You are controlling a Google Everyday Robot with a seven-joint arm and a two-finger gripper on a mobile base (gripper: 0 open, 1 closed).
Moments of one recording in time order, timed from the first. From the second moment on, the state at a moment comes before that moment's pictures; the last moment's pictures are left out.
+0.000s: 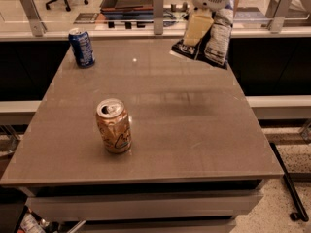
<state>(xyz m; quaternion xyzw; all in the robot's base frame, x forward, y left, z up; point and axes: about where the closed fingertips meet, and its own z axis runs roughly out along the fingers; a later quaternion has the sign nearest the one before) 0.633 -0.098 1.002 -0.66 0.72 -0.08 0.23</state>
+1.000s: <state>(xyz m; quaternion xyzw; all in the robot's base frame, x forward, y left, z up) 0.681 0.022 1.024 -0.68 0.60 0.02 0.42</state>
